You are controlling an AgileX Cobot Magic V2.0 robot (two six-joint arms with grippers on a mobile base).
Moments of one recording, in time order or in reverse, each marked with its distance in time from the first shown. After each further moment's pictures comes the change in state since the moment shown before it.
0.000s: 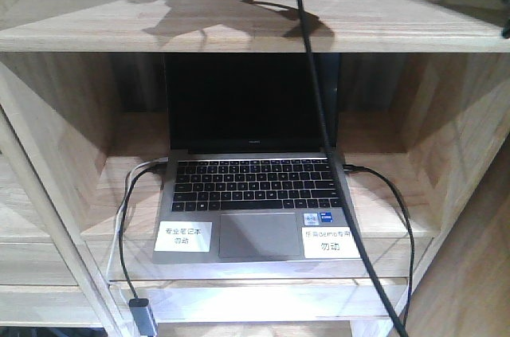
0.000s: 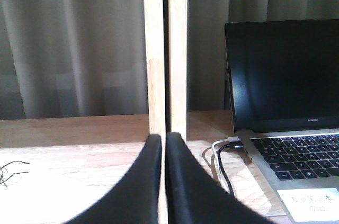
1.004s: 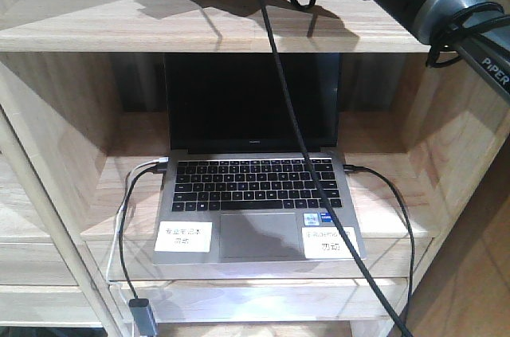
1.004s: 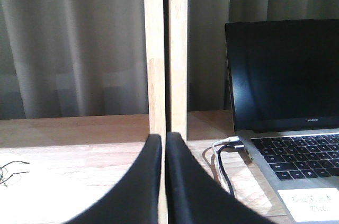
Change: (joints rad) left arm 0.000 0.000 0.000 0.000 0.000 0.000; right arm 0.000 0.179 0.000 0.322 -0.280 -0.256
